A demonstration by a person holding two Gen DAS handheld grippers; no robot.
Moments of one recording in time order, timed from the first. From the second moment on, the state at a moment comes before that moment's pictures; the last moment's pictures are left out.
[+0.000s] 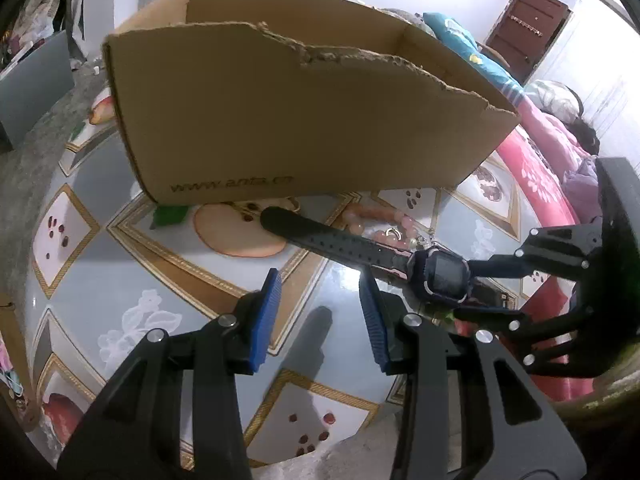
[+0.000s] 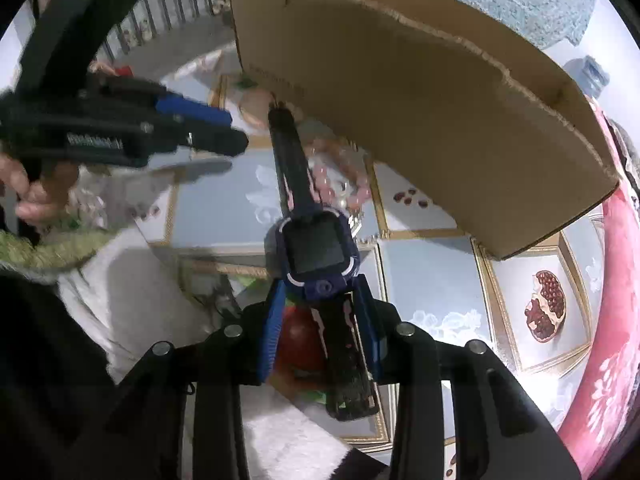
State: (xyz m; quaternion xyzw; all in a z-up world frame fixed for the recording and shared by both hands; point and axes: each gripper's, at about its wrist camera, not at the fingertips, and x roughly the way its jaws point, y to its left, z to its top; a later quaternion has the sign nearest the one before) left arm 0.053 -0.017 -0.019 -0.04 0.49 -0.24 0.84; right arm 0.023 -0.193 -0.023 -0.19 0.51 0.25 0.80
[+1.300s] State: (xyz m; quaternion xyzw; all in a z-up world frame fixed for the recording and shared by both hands) left arm 0.081 -0.028 -0.029 -0.07 0.52 -0.22 0.82; right arm 0.004 -0.232 -0.015 -0.18 0.45 0.29 0.82
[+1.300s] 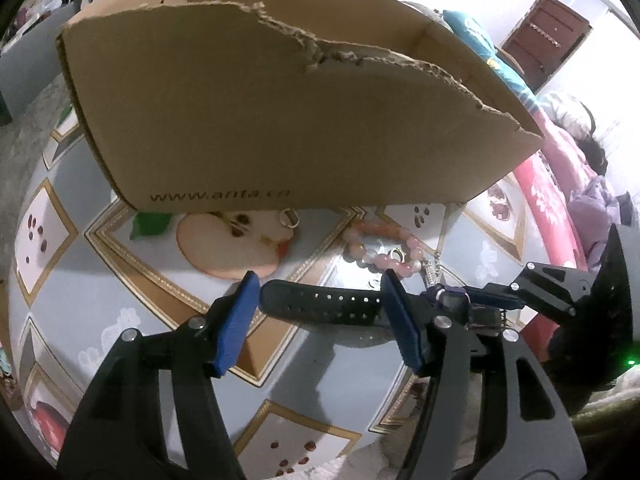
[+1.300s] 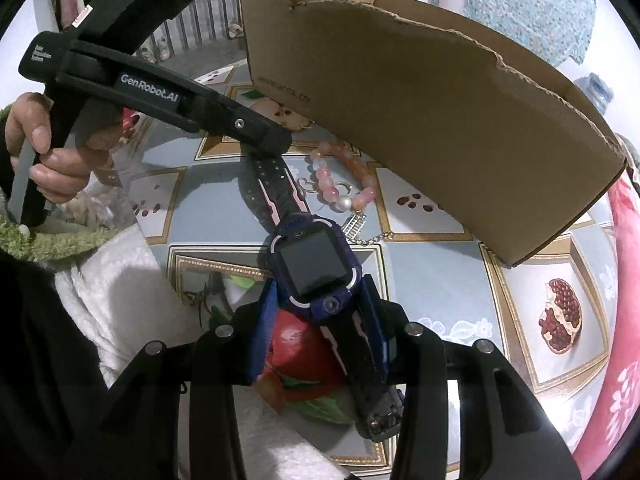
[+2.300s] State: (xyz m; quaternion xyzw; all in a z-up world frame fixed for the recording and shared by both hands) left arm 0.061 -0.056 -0.022 -0.07 0.52 -0.29 0.80; right arm -0.019 -0.209 -0.024 -0.19 0.44 0.29 0.83
